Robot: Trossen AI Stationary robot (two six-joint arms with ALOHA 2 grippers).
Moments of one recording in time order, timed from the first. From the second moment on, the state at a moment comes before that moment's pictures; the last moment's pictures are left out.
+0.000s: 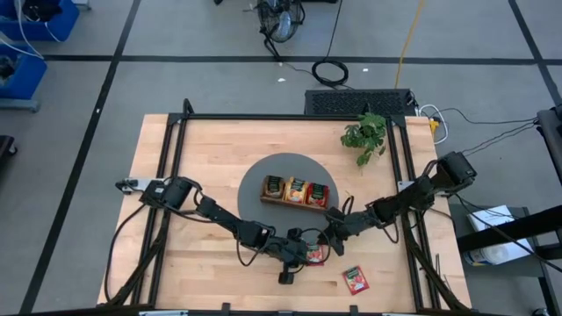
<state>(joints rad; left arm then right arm) -0.38 2.26 1.33 0.19 0.00 -0.23 0.42 1.67 0.33 0.70 0.03 0.97</state>
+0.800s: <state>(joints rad) -0.37 2.28 1.33 0.21 0.03 -0.23 0.37 1.54 0.33 0.43 0.05 0.95</state>
